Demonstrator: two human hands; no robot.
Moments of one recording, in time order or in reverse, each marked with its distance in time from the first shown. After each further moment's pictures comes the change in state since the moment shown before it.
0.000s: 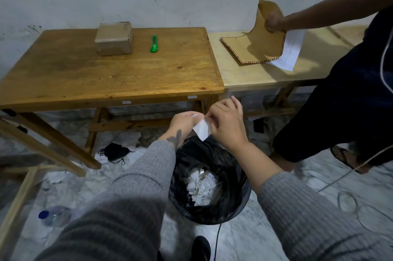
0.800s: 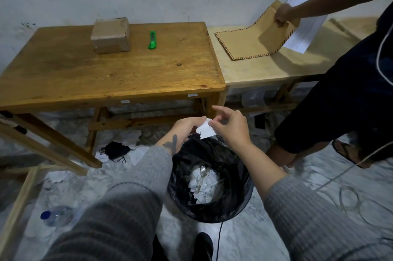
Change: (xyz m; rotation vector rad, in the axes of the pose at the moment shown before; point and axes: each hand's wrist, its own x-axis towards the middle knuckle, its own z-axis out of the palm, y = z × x) left_hand 0.005 -0.013 -0.004 0.085 -0.156 -0.088; right_hand -0.004 0.016 0.021 0.479 -0.109 0.612
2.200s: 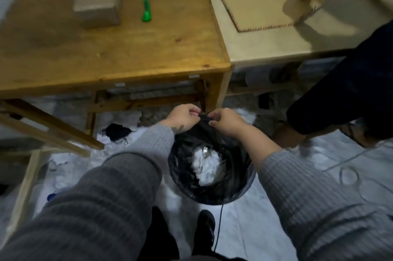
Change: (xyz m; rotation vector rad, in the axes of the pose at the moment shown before) left_hand 0.056 -0.018 -0.020 0.636 0.025 0.168; right_hand 0.033 0.023 0.023 -0.395 -0.524 0.162
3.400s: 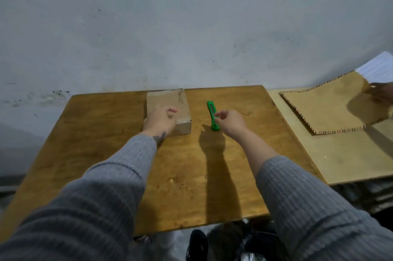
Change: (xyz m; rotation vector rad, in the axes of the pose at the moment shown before) left_hand 0.218 -0.060 -0.403 0.093 0.475 0.073; right_hand 0.303 -0.316 -0.080 0.160 0.370 -0.003
